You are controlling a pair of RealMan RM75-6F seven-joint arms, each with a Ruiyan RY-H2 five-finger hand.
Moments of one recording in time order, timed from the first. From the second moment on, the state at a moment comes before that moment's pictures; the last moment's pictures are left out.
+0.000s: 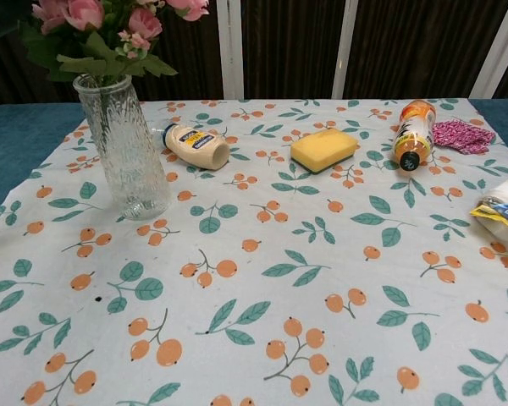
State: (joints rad) left arm -0.63 -1.30 -0.48 -1.62 1.13 0.89 -0.62; right arm 0.09 -1.12 0.08 -1.59 -1.44 1.43 0.04
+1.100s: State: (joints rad) left arm -0.27 -1.06 -0.18 -1.88 1.29 1.53 0.13; right arm 0.08 -1.11 0.07 -1.62 -1.50 1.47 0.03
